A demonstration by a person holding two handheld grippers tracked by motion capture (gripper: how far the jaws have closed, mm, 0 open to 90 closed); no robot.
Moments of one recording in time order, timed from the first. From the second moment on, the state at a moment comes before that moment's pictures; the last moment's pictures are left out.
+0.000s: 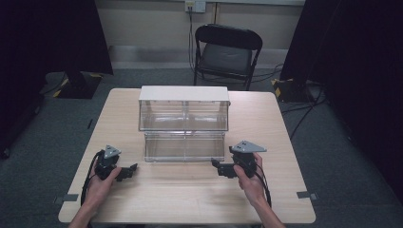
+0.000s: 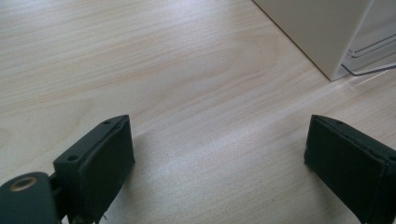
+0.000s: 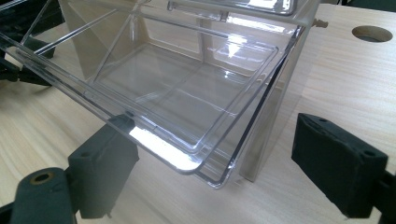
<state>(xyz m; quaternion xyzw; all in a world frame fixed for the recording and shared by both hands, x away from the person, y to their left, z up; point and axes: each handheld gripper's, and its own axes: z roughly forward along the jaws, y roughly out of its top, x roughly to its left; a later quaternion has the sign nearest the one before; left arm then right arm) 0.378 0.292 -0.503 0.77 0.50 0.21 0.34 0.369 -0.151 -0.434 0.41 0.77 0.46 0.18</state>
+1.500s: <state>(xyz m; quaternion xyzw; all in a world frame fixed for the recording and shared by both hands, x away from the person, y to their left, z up) 0.378 0.292 -0.503 0.77 0.50 0.21 0.34 0.379 -0.144 -0.422 0.40 0.76 0.48 0.17</state>
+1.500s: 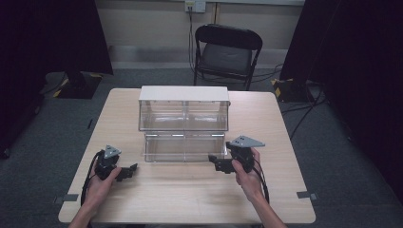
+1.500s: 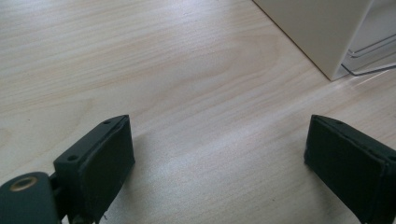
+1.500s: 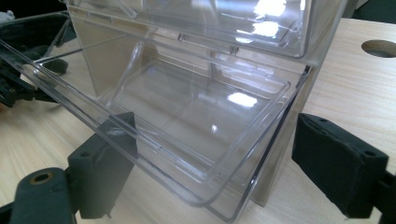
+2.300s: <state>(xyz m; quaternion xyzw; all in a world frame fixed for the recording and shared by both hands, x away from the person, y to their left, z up) 0.378 0.291 -0.503 0.77 0.50 0.21 0.34 0.391 -0.144 -0.417 0.41 0.76 0.48 0.17</state>
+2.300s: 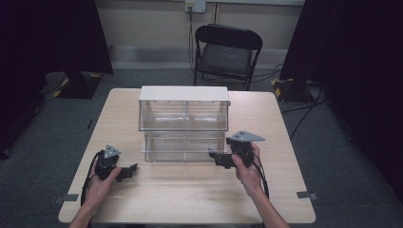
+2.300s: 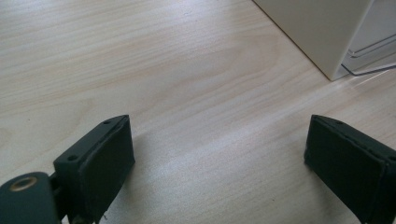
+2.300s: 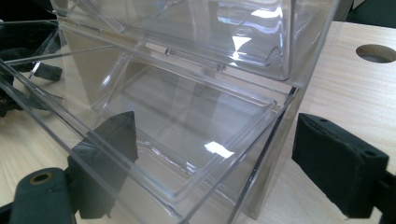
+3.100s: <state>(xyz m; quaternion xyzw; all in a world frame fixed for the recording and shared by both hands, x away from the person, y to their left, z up) 0.378 0.291 -0.503 0.77 0.50 0.21 0.34 0.402 -0.140 -0.410 0.41 0.75 0.49 0.18</state>
